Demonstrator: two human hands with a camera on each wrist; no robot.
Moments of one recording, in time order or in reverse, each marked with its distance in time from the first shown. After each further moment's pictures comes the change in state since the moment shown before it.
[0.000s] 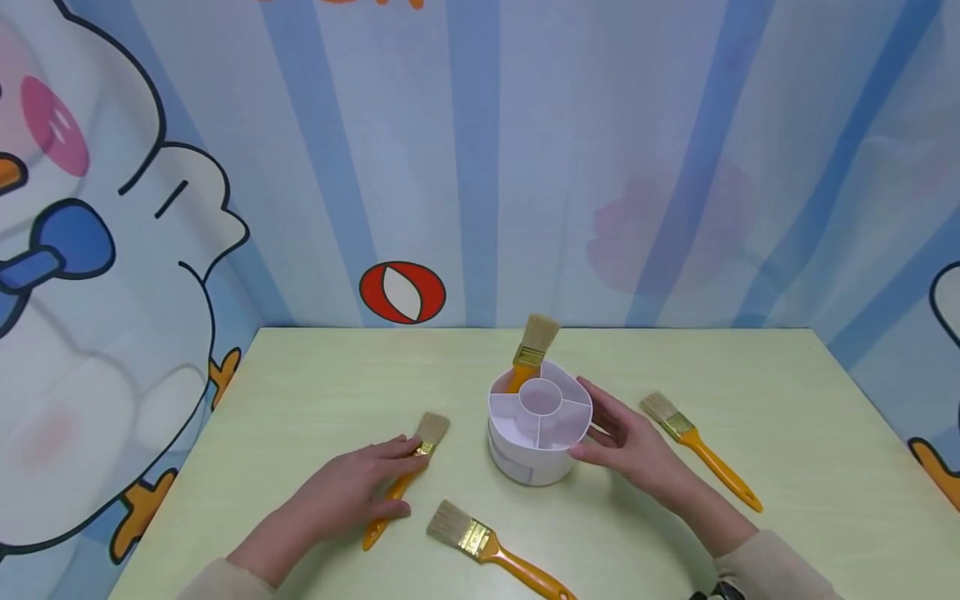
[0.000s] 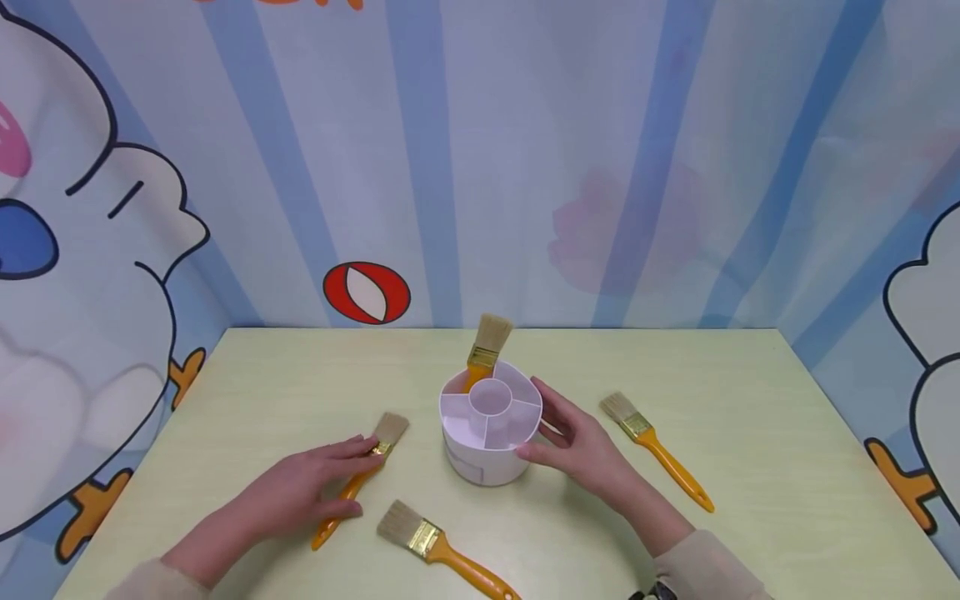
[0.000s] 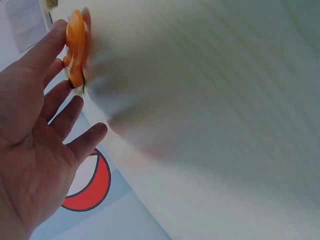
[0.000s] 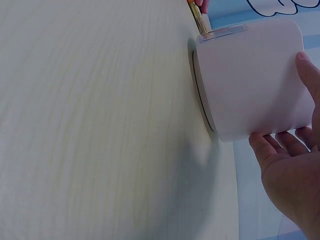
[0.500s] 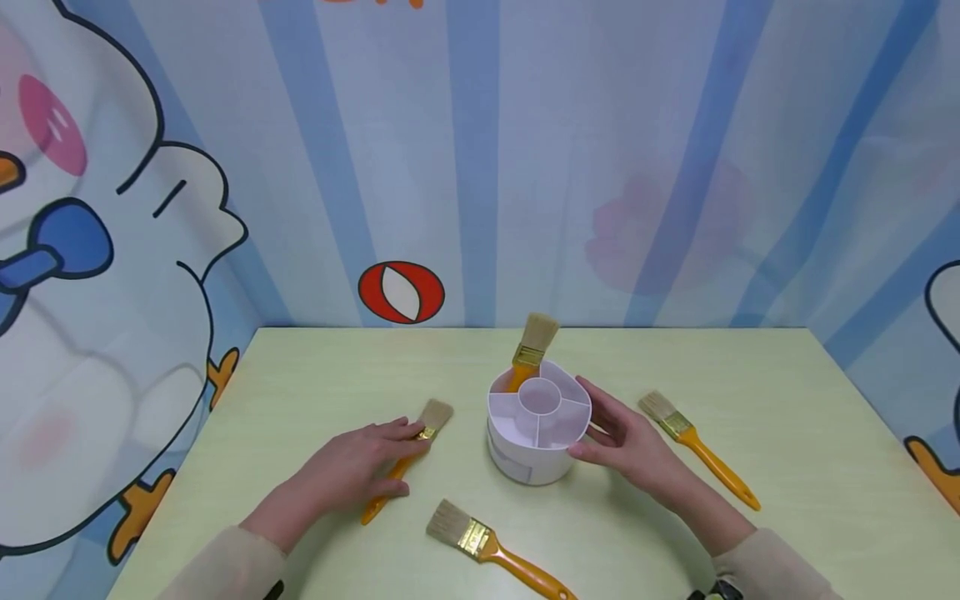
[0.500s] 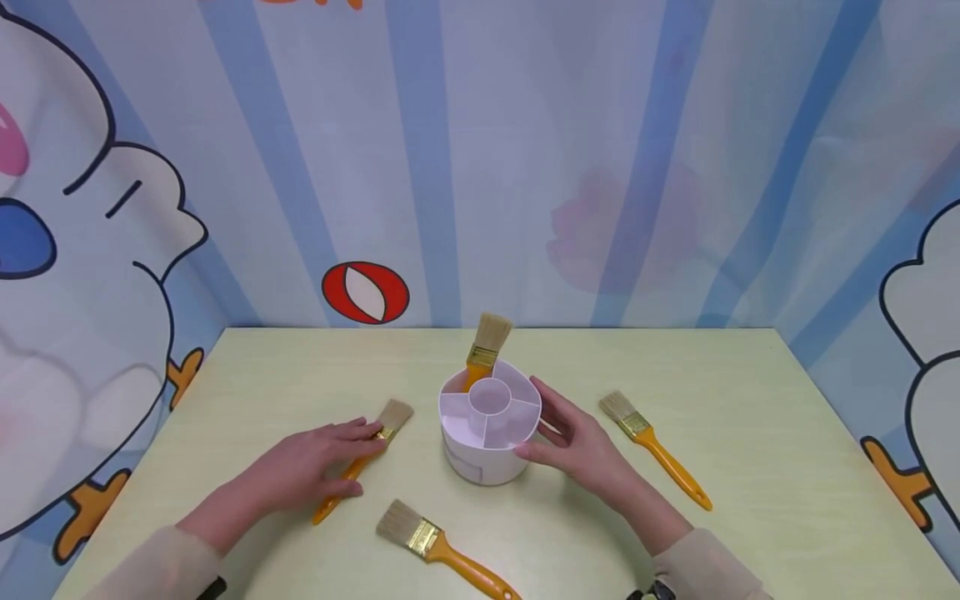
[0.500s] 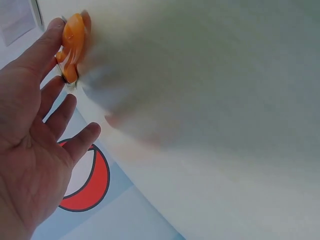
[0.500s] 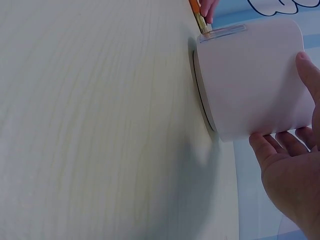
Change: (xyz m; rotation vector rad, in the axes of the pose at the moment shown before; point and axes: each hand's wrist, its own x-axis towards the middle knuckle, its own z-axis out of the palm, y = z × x) left_hand 0.019 -0.014 -0.010 0.083 0.005 0.084; right_hand -0.001 -0.001 0.000 -0.012 -0.003 0.008
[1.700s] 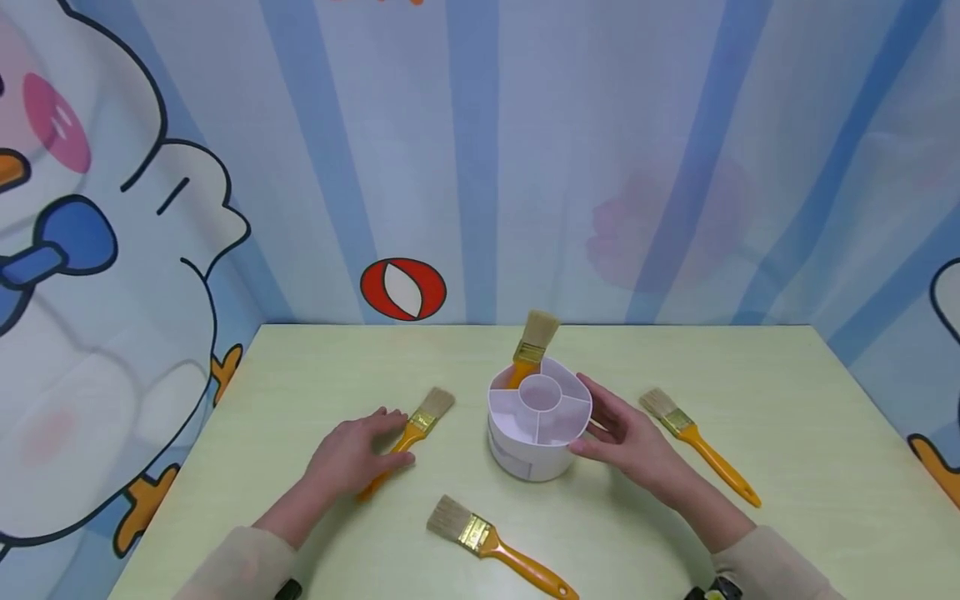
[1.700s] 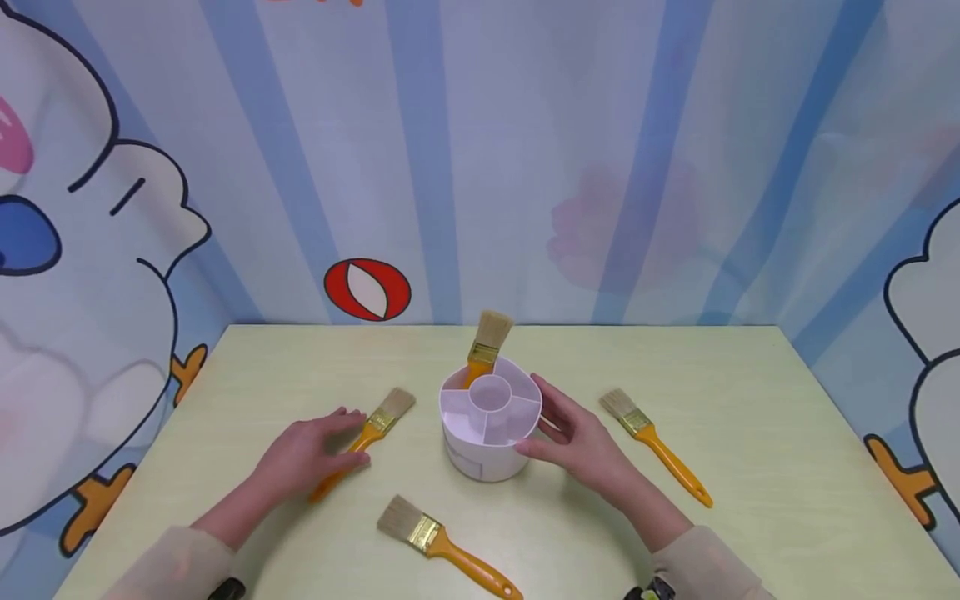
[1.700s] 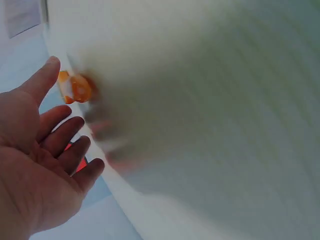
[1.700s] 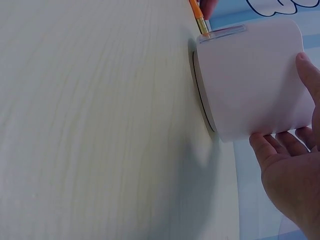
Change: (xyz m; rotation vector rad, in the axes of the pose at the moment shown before) left_hand 0.001 -0.002 0.010 -0.302 0.213 -0.374; right_hand 0.001 0.003 0.000 0.007 0.006 -0.003
